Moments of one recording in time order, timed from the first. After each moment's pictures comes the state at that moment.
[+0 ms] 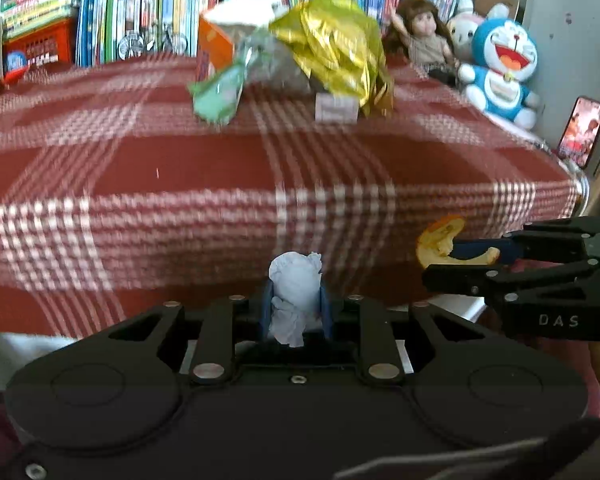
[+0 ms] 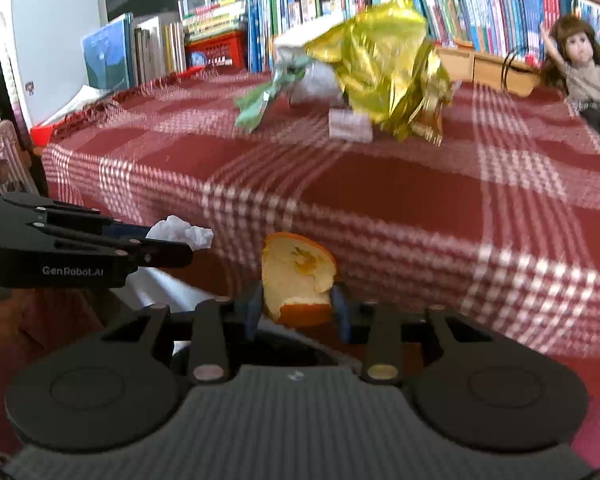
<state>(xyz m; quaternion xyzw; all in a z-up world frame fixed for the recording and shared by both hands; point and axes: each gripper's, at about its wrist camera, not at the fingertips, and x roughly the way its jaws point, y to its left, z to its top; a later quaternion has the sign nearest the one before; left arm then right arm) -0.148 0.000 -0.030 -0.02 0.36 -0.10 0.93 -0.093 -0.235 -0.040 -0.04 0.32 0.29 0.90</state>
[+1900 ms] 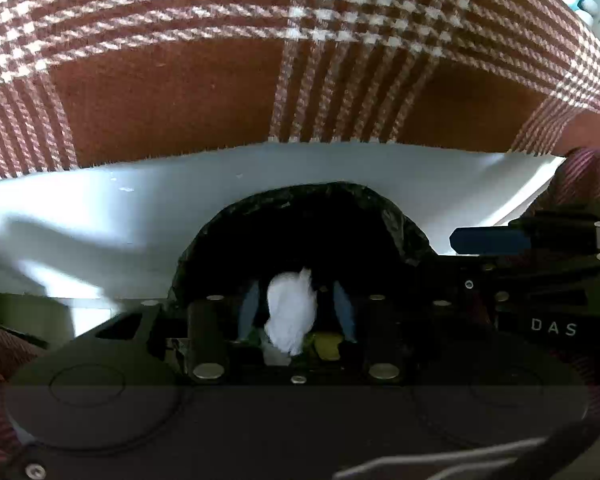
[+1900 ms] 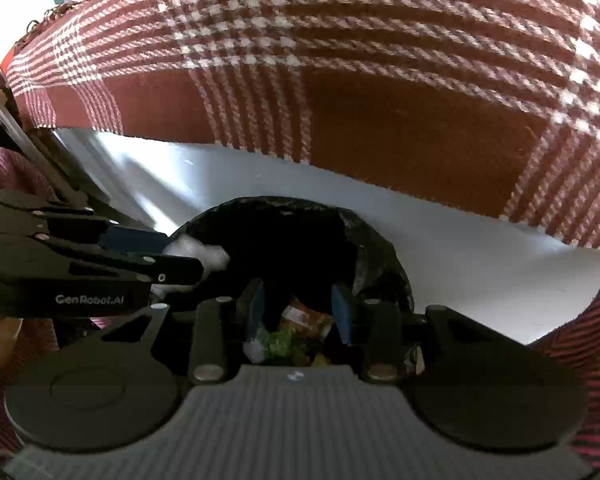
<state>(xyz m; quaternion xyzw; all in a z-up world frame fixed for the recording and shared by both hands) -0.137 -0.015 -0.147 -0.03 0.52 -0.07 0.85 -0.080 -0.214 -0.143 -0.03 0.48 0.28 0.83</state>
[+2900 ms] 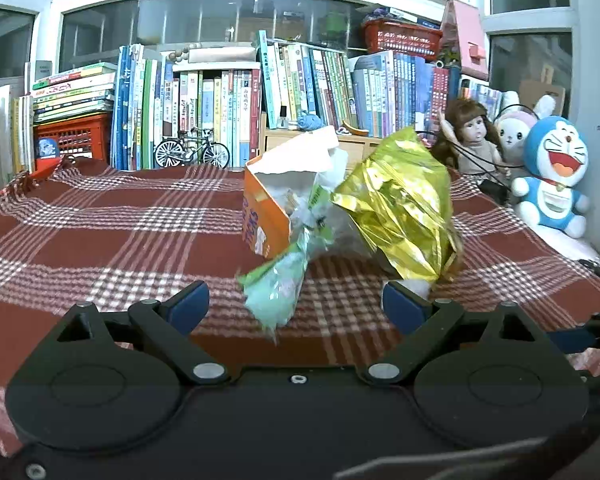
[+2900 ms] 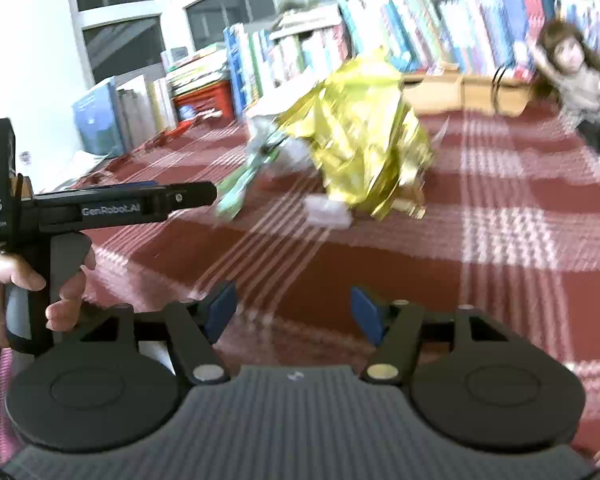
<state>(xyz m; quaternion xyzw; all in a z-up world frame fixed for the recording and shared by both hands) -0.041 0.015 0.043 -0.03 0.23 -0.04 0.97 -0.043 -0.250 0.014 0.02 0.28 0.28 0.92</state>
